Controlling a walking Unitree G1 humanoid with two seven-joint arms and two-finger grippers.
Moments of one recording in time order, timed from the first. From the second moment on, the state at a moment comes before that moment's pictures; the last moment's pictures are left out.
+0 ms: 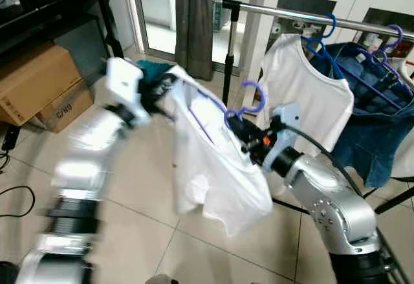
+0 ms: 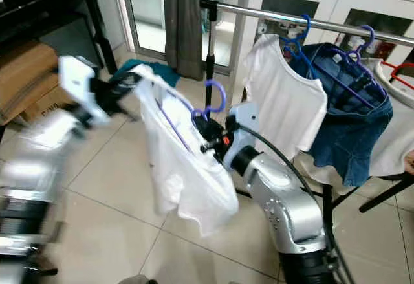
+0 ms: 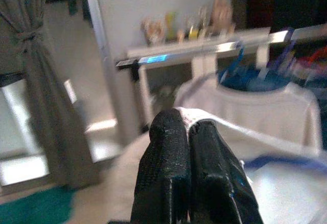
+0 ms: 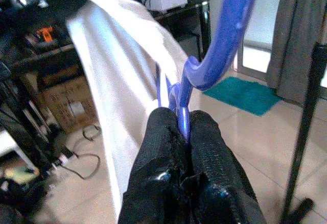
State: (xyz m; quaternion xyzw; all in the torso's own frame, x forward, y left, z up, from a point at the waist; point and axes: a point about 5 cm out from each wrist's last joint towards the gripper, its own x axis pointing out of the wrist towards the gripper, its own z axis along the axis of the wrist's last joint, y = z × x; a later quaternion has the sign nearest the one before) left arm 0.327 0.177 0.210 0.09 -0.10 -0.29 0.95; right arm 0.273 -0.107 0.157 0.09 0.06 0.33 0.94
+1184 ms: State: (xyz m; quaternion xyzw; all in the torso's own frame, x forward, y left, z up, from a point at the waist) left arm 0.370 0.169 0.232 0.24 -0.05 -0.32 0.91; right arm 0.278 -0.102 0.161 -0.04 0.08 0.34 0.93
